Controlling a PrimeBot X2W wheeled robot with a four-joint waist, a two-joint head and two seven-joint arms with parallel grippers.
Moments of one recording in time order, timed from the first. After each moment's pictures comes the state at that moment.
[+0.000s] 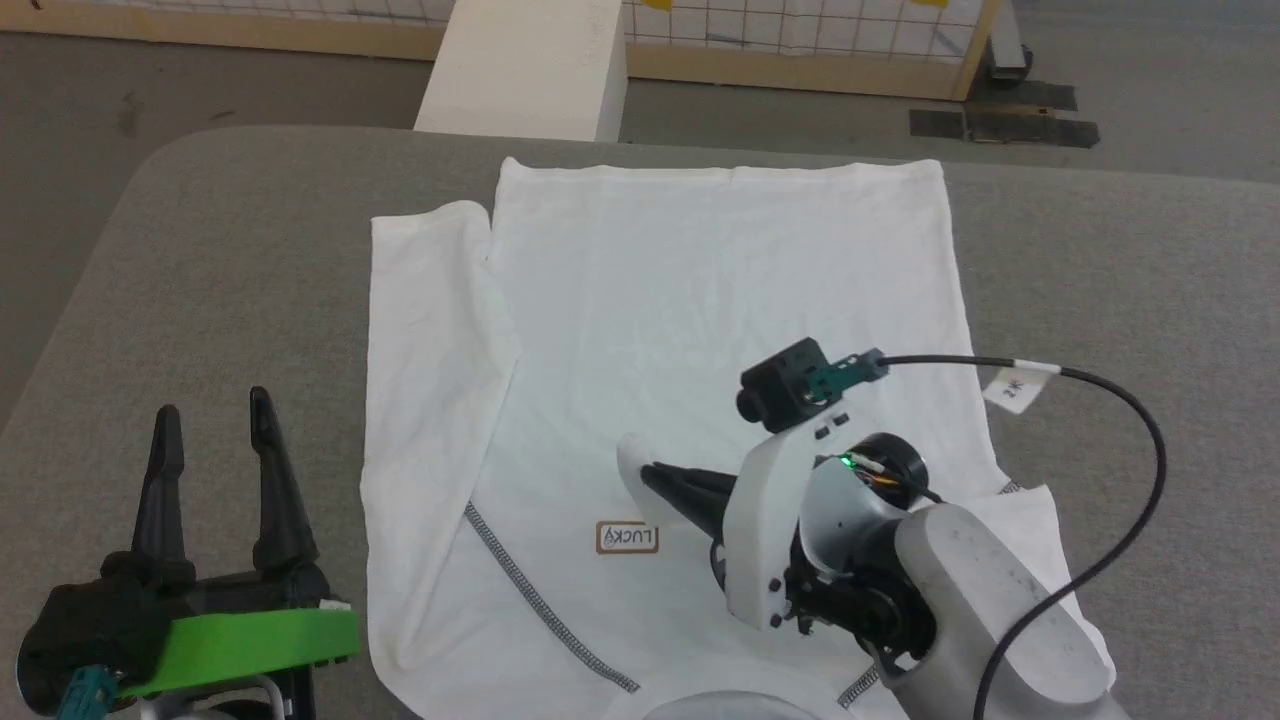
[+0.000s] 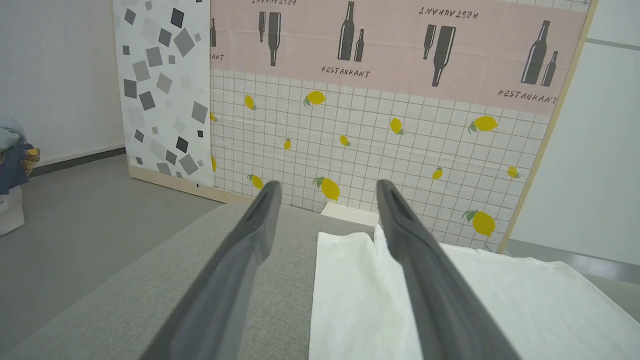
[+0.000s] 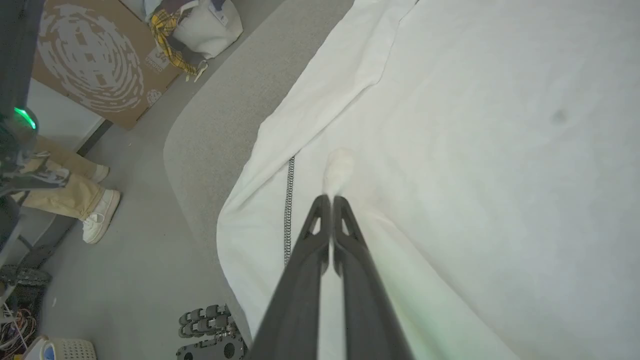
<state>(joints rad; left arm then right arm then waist) 0.06 0.05 0.11 -0.23 -0.22 -0.01 -0.26 -0.39 -0.05 0.49 0.17 0.60 0.13 0.62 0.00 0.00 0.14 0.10</state>
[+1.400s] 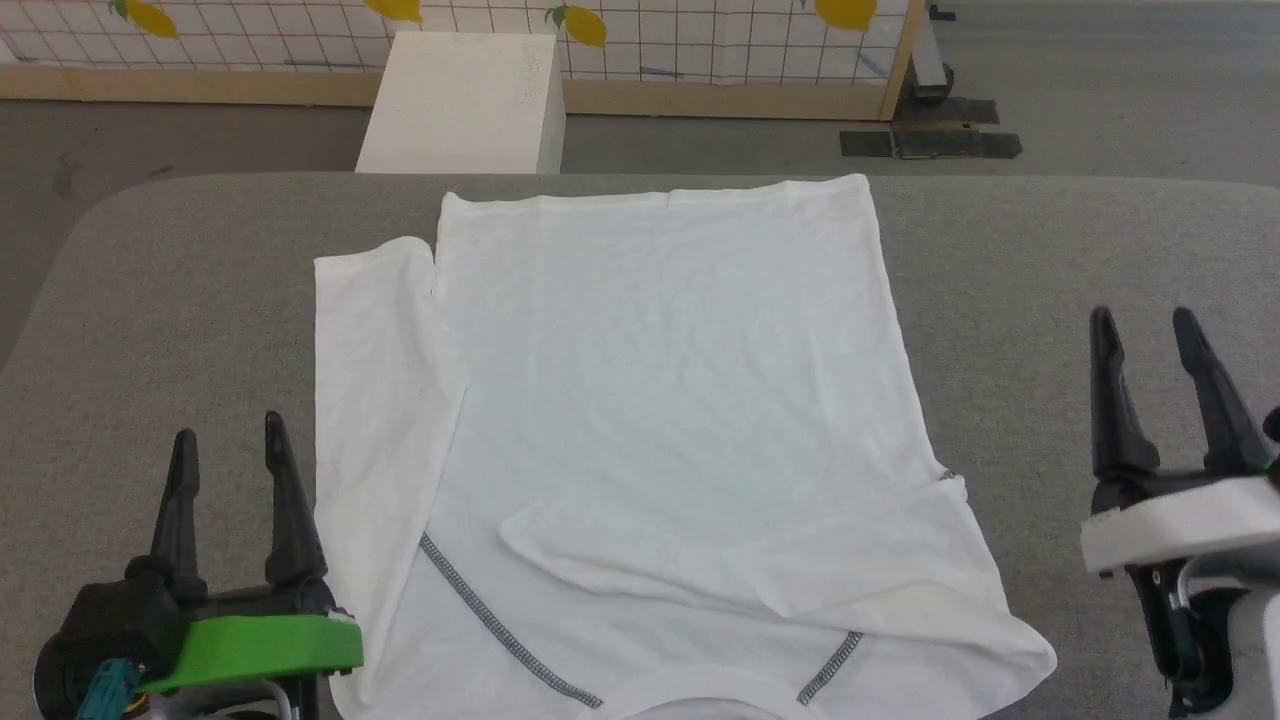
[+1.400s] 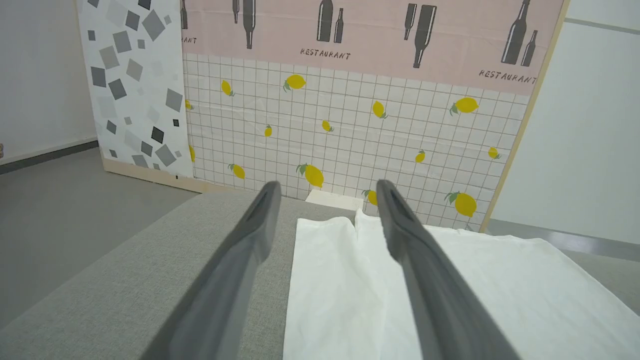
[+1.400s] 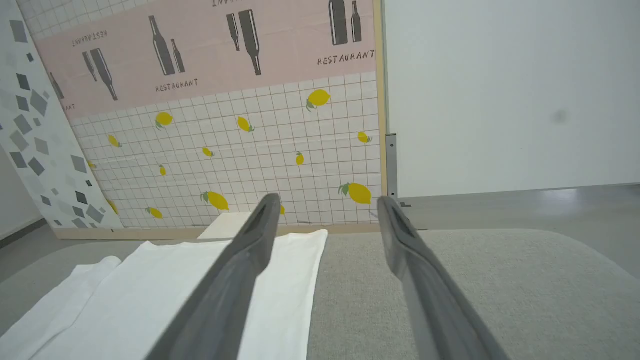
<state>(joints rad) 0.06 0.05 0.12 -0.15 -0.20 -0.02 -0.26 -0.15 -0.13 -0.12 0.00 0.26 0.13 -0.09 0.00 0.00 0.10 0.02</state>
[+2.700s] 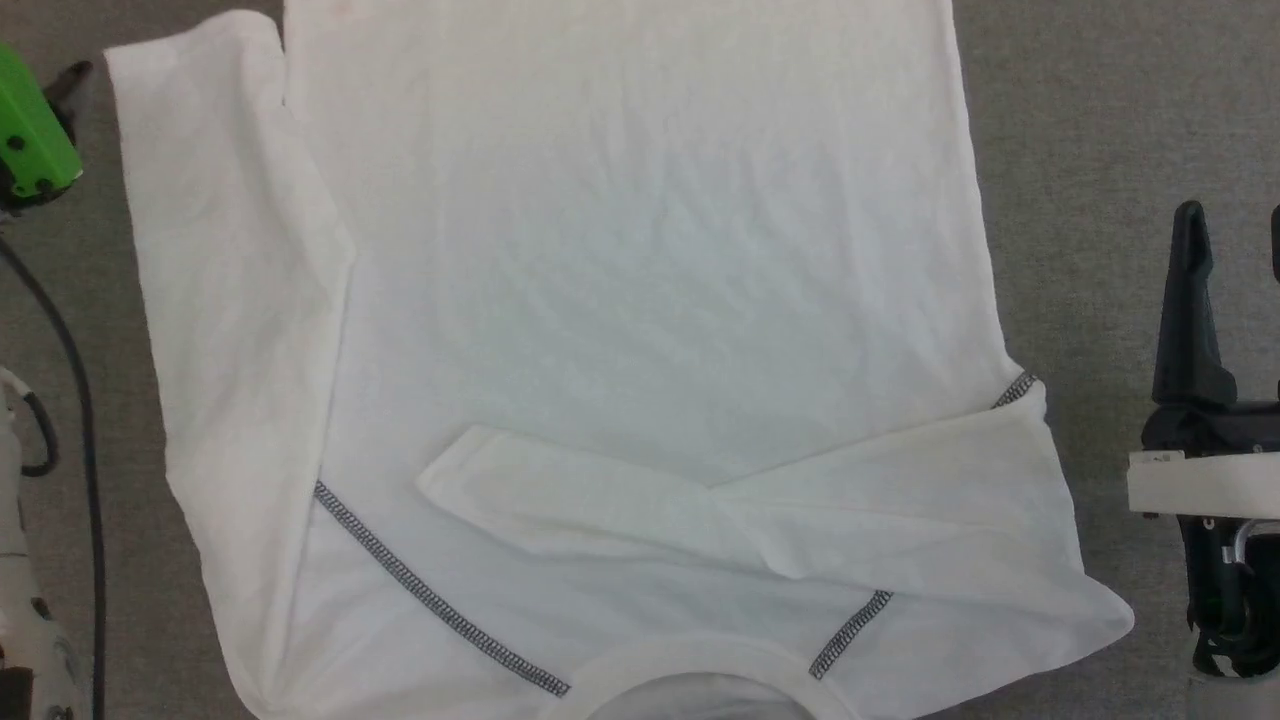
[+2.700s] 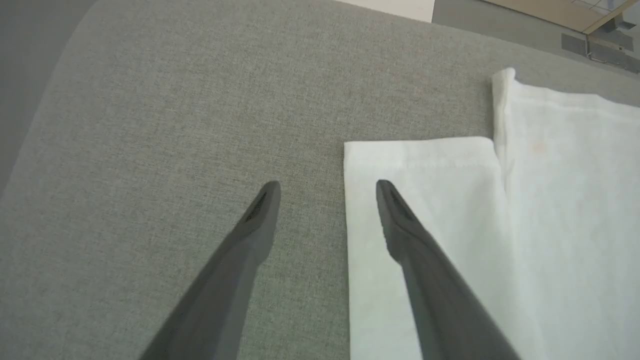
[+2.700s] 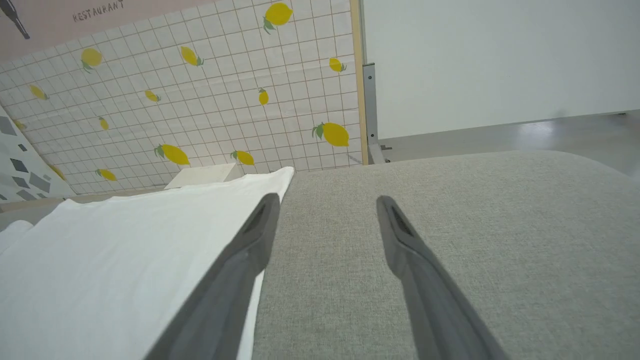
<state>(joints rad) -0.96 0.44 0.11 0.55 -0.38 -0.08 0.72 -0.17 -0.05 -0.18 -0.23 0.24 0.13 -0.08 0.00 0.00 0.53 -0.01</state>
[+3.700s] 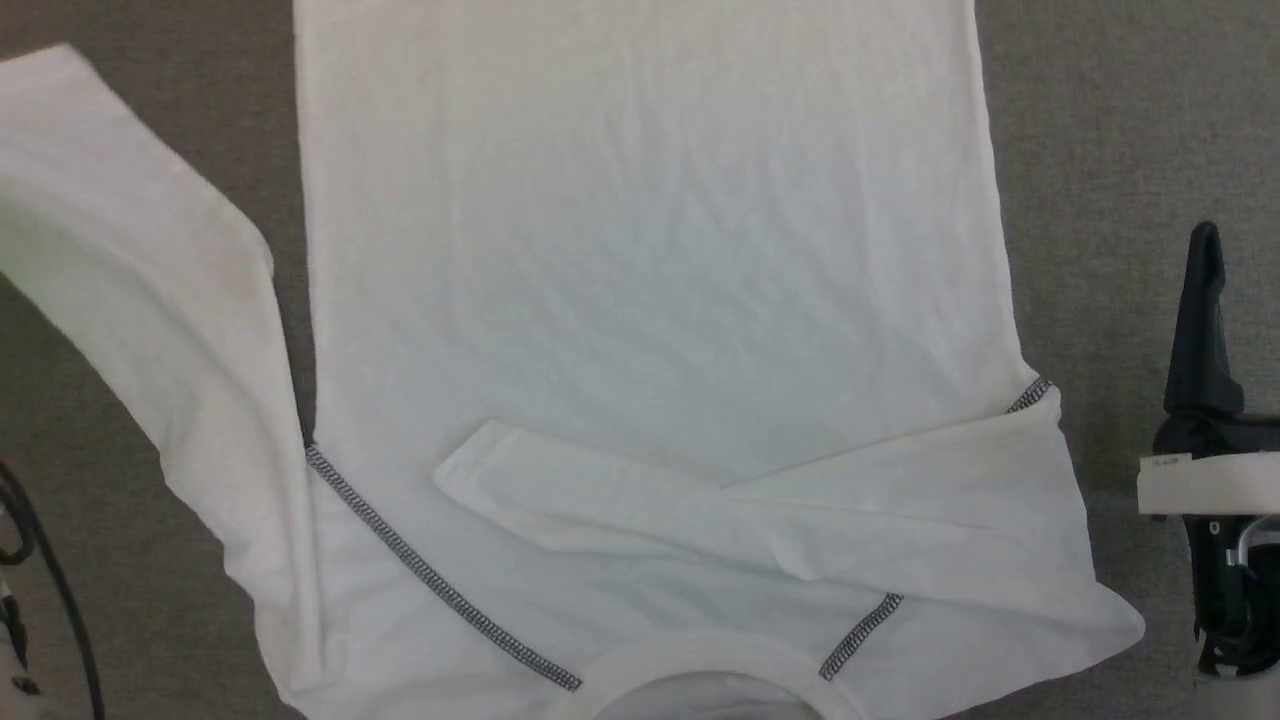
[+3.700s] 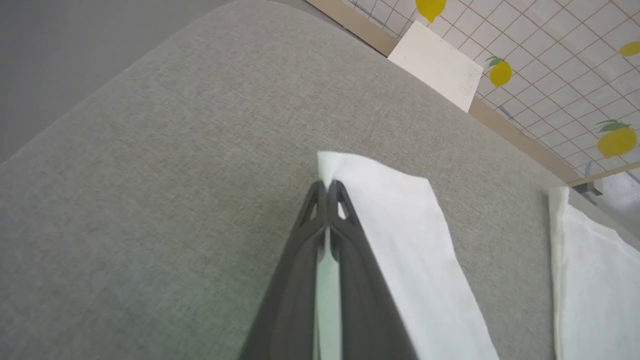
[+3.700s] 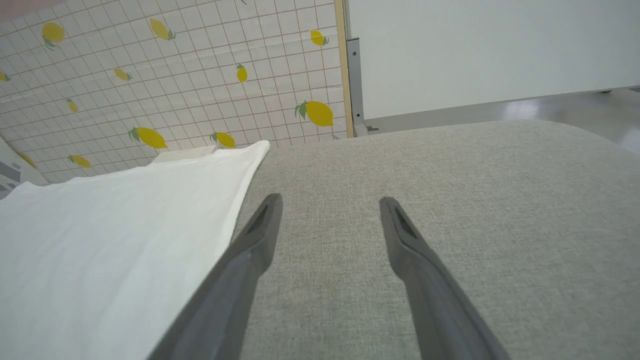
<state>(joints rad) -0.81 0.42 0.38 0.52 -0.53 -0.01 0.43 -0.18 -0.05 -0.23 -0.14 0.23 0.13 -0.11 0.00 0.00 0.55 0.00</state>
